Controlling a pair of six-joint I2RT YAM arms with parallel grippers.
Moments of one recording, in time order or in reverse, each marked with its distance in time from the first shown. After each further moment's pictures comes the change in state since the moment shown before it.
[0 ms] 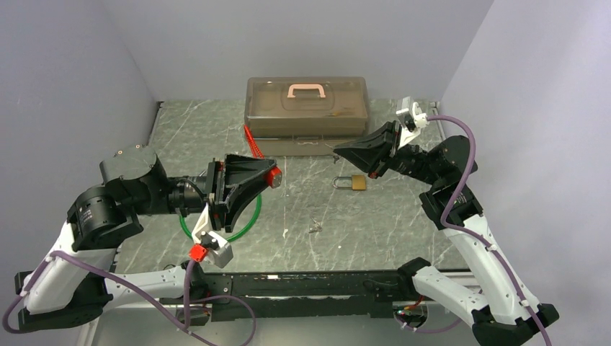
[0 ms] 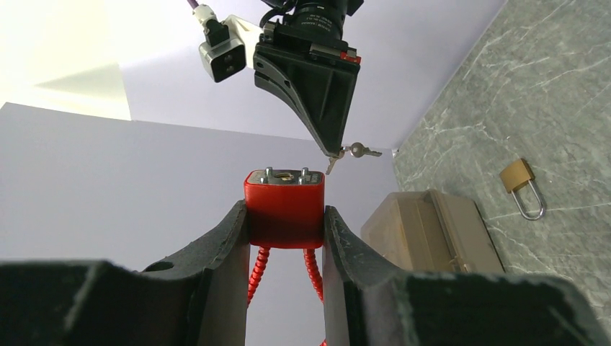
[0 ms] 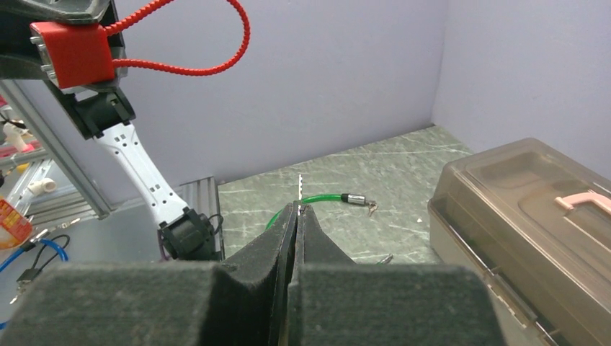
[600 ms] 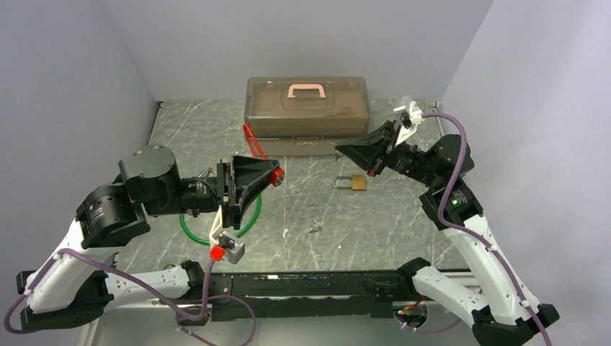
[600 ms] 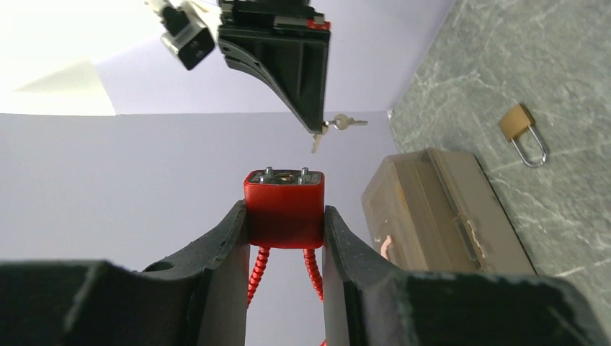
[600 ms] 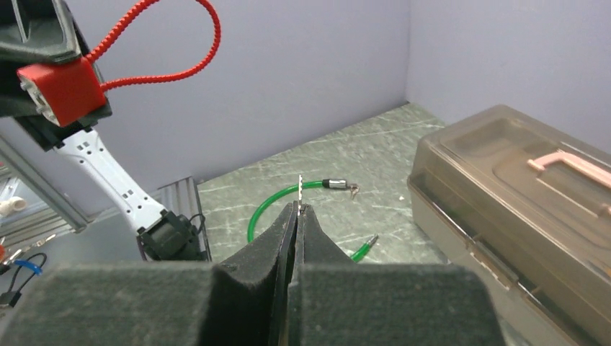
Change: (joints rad) left arm 0.013 0.000 -0.046 -0.065 -0.074 0.153; right arm 0.000 -0.002 0.000 -0.097 0.106 -0.026
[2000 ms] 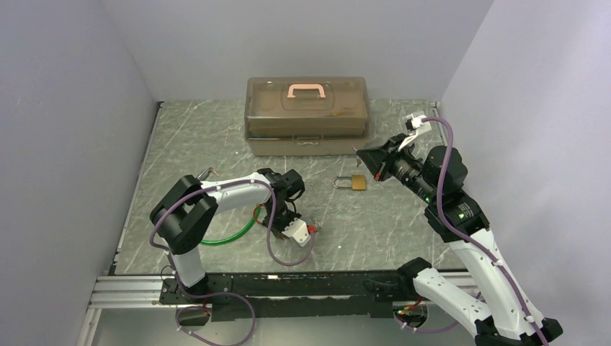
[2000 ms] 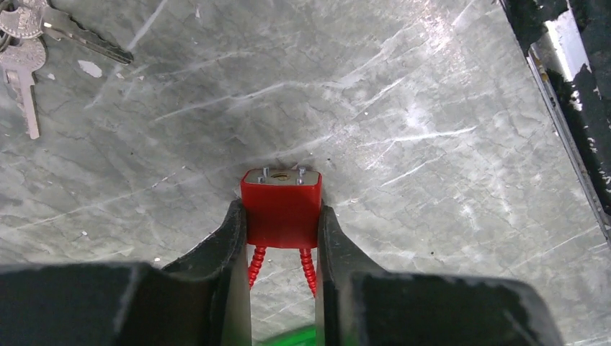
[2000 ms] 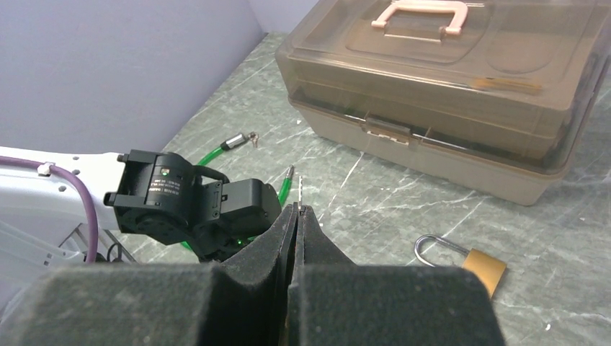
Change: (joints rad) left arm 0.214 0.840 -0.481 -0.084 0.035 -0.101; right arm 0.000 -0.100 -0.067 -0.315 0.453 0.040
